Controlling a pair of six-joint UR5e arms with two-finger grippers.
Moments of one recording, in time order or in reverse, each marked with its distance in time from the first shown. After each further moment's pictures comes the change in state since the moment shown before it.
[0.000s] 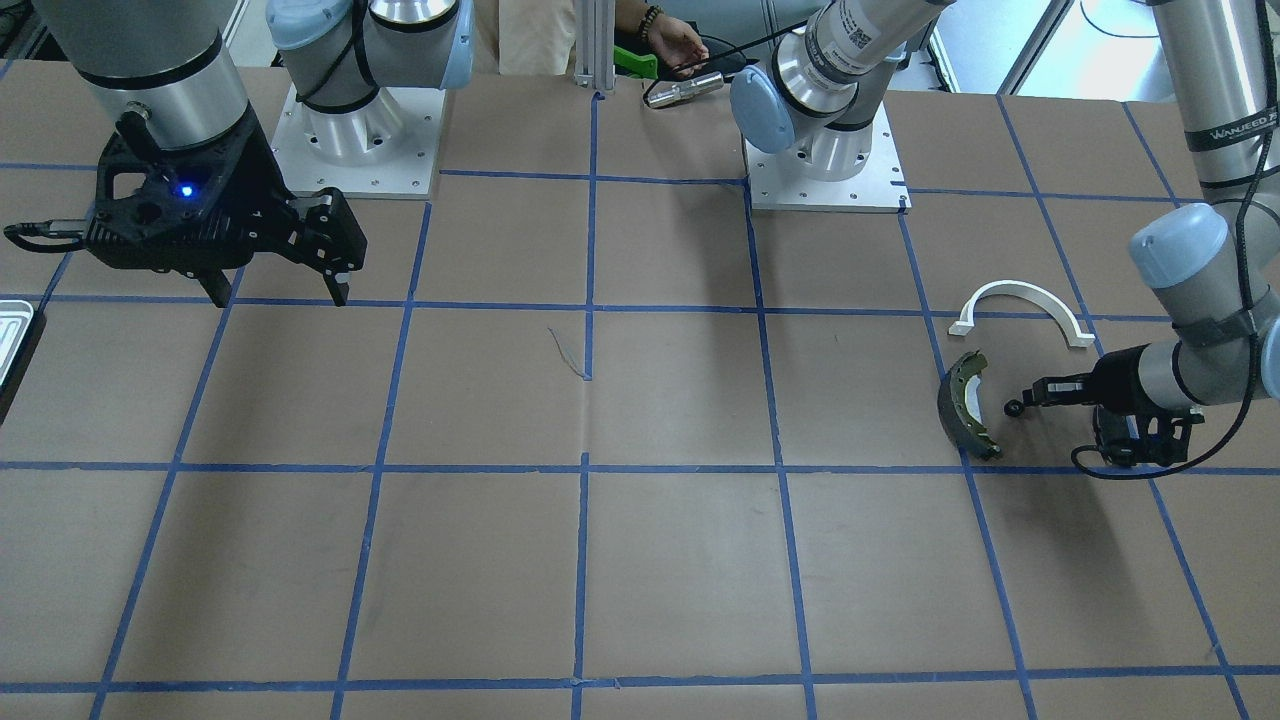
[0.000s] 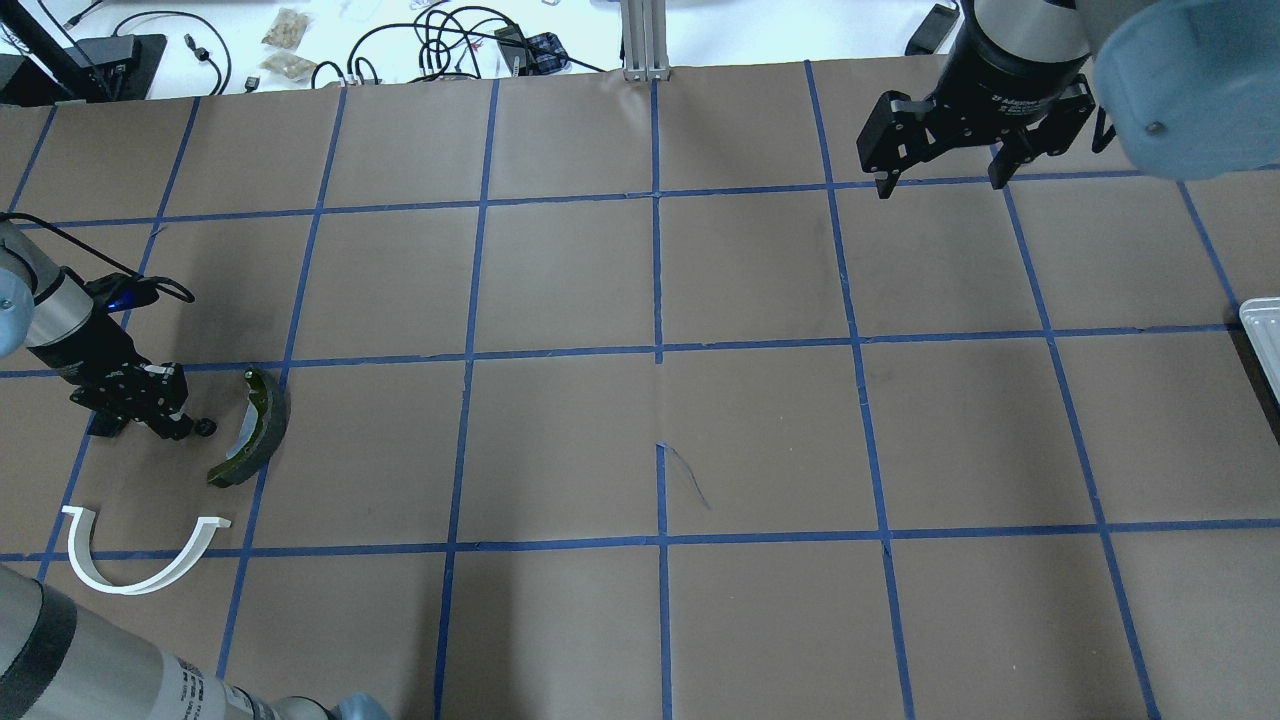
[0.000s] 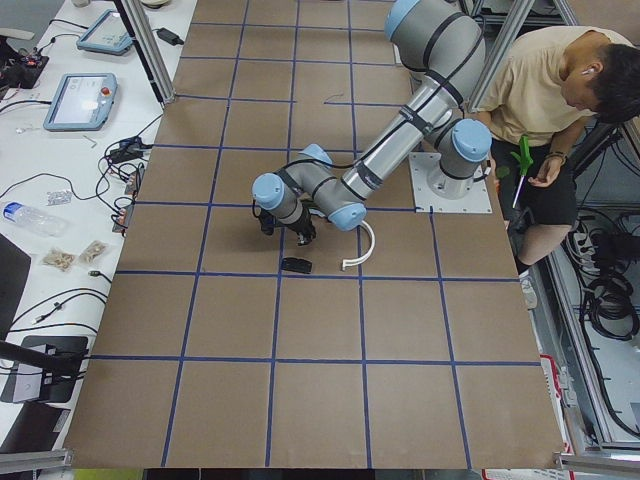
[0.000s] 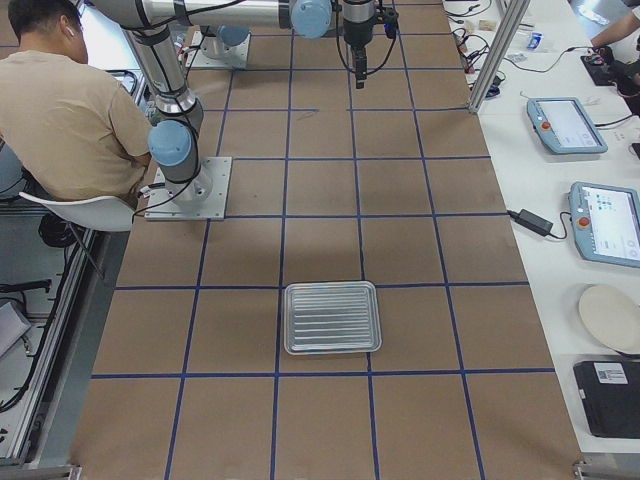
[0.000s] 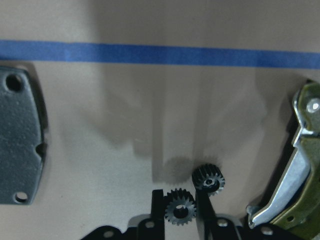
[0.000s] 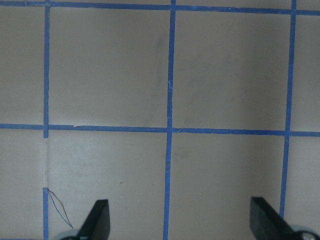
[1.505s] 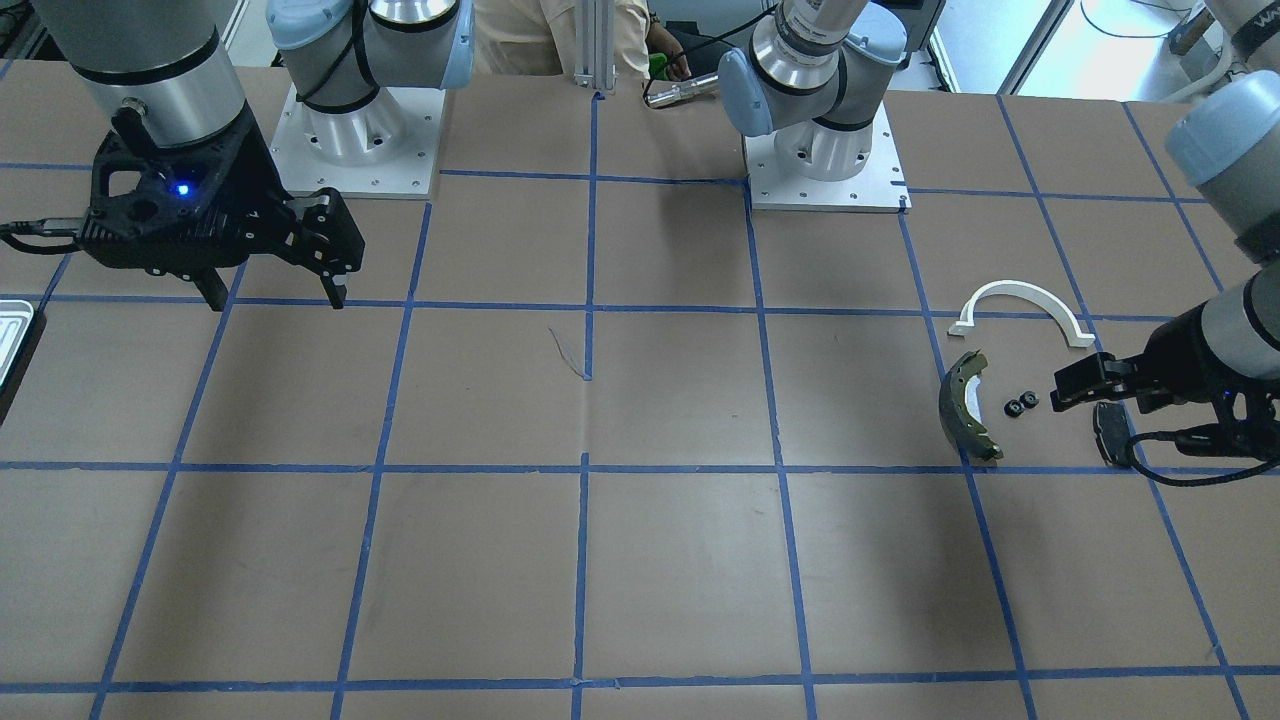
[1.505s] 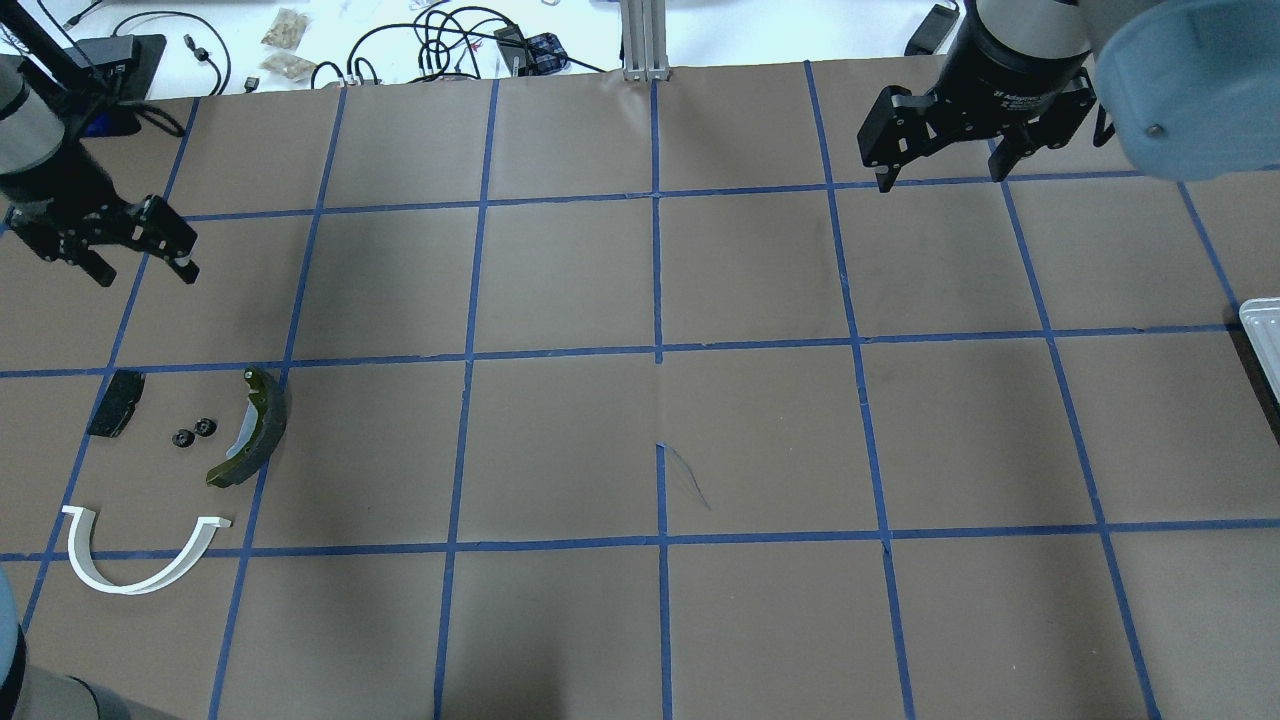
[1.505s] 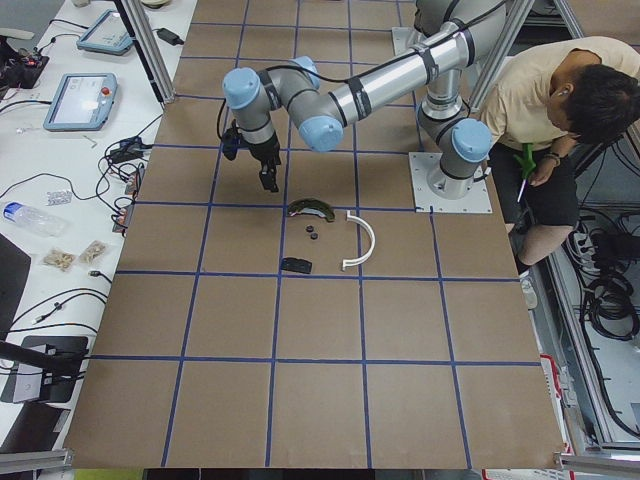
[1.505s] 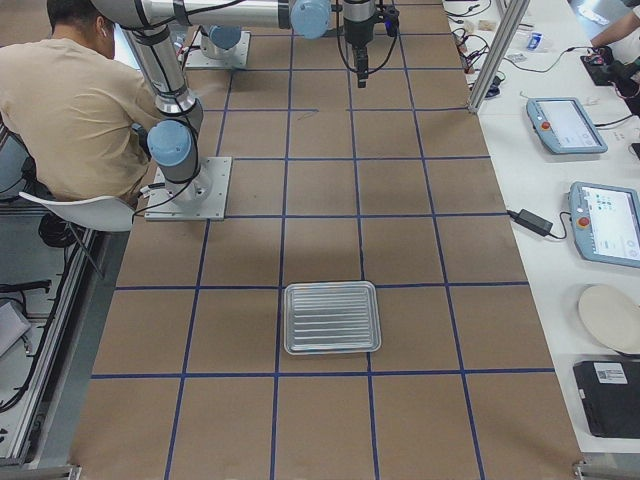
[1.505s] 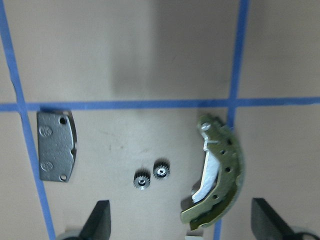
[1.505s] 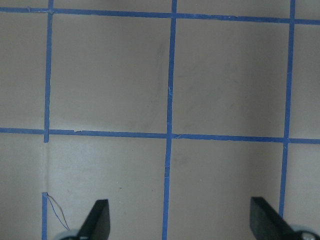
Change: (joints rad) left arm -0.262 0.178 0.287 -0.219 -0.008 -0.192; right arm -0.001 0.000 0.000 -0.020 0.002 -0.009
